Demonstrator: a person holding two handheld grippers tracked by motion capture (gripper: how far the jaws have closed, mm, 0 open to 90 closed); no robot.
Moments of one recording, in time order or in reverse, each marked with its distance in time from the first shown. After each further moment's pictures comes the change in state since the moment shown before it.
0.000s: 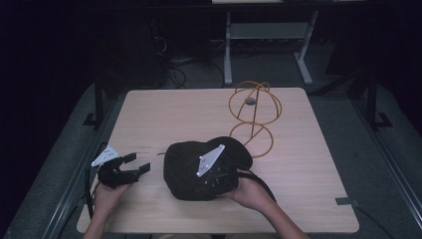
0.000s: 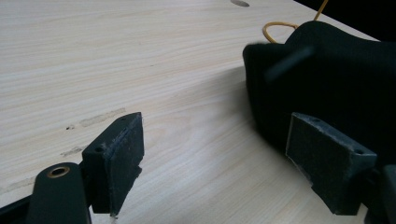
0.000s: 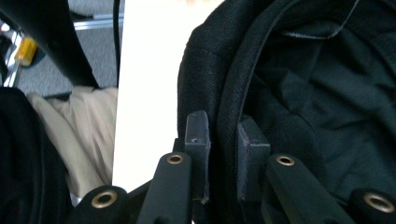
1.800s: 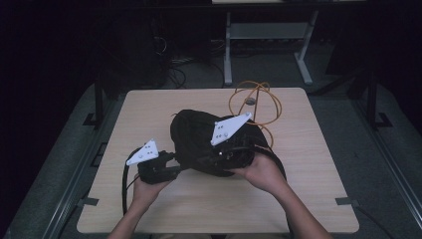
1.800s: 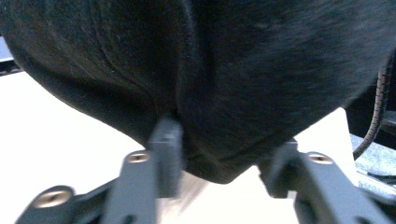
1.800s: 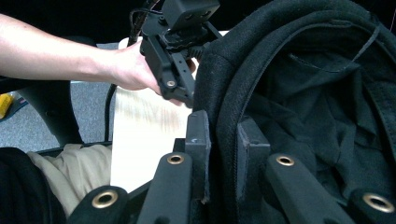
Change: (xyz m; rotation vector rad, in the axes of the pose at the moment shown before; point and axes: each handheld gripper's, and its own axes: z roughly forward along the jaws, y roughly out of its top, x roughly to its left) left arm -0.103 0.051 0.049 -0.156 -0.382 0.210; right arm -0.003 0.040 -0.092 -0.178 -0.118 0.011
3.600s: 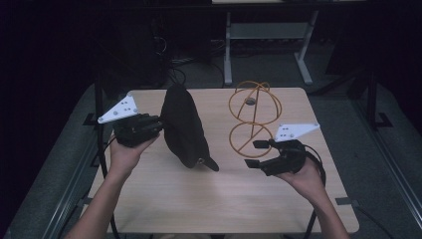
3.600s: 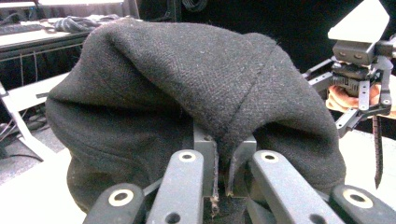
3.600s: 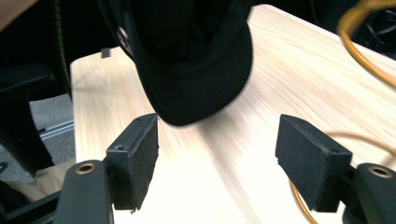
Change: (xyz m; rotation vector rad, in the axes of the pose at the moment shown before) left arm 0.017 0.124 -0.037 -0.002 0.084 0.096; right arm -0.032 -0.122 -0.062 -0.169 -0.148 0.286
